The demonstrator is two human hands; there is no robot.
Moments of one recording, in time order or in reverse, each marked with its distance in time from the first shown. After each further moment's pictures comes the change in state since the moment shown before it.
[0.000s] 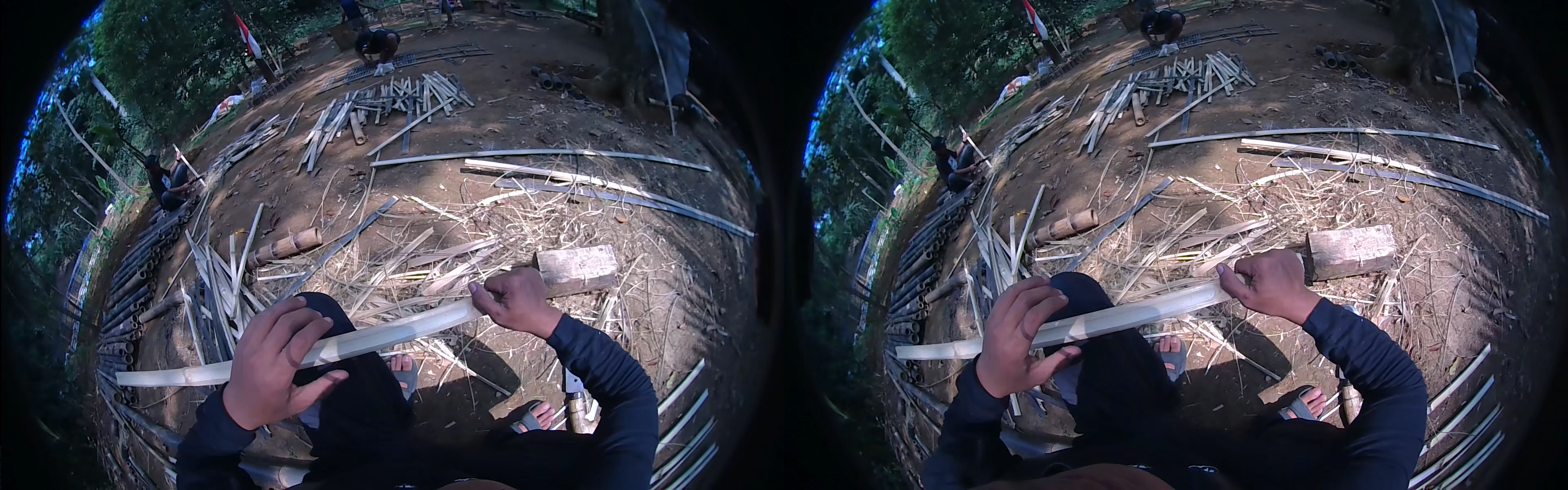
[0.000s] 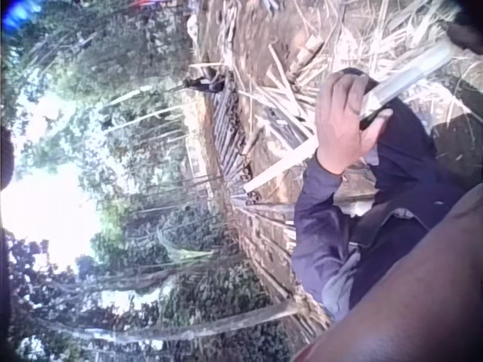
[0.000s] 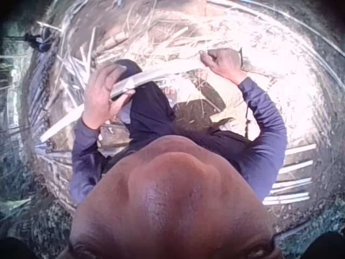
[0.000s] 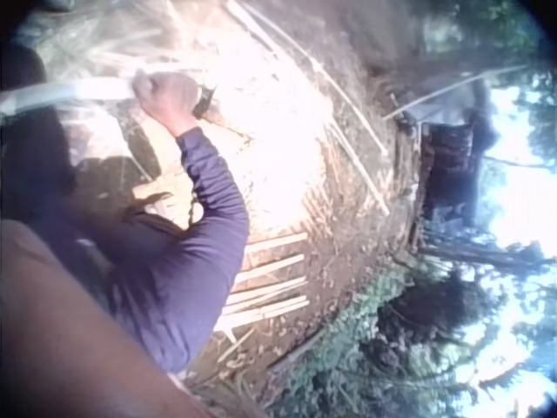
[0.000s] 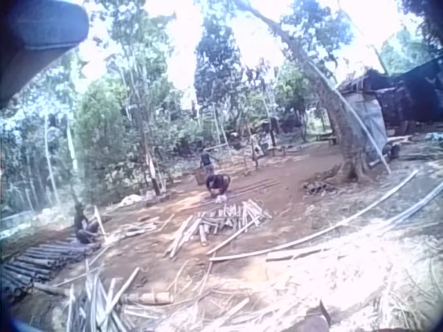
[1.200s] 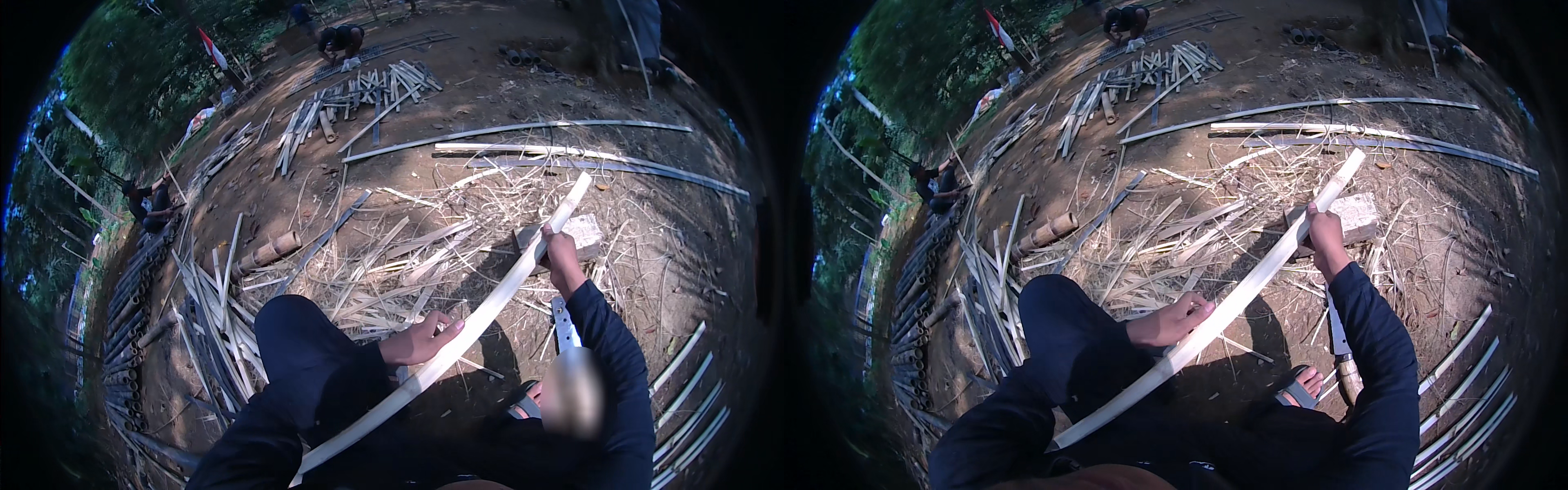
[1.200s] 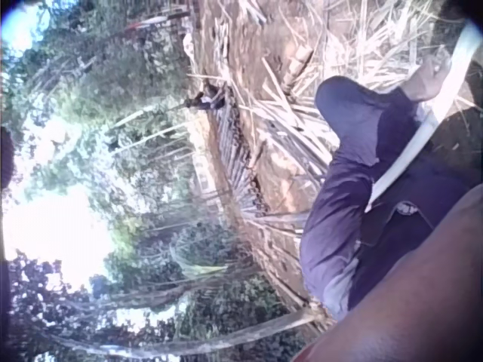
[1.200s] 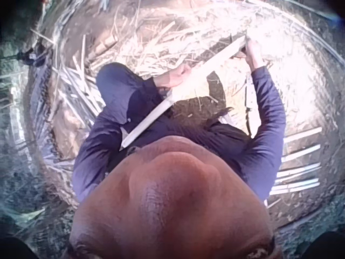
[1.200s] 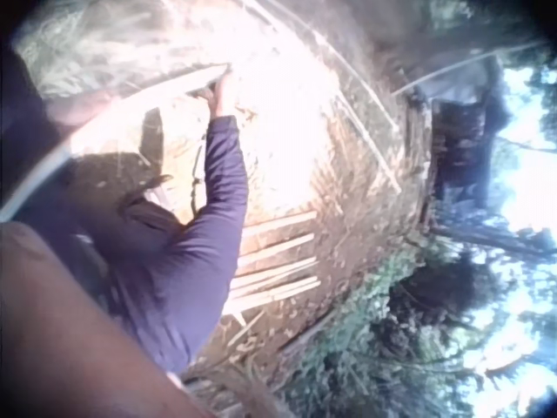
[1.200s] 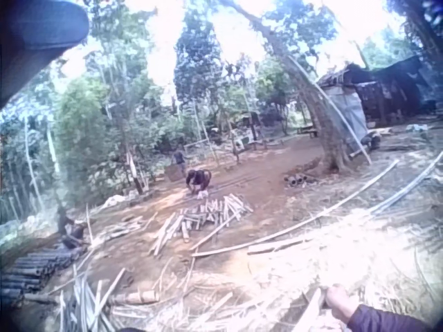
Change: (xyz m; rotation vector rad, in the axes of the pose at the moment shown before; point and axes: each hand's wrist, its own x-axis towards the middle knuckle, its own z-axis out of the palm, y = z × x) left_hand 0.050 0.056 0.236 -1.108 -0.821 -0.589; right_hand -0.058 0.162 0.012 0.927 0.449 1.186
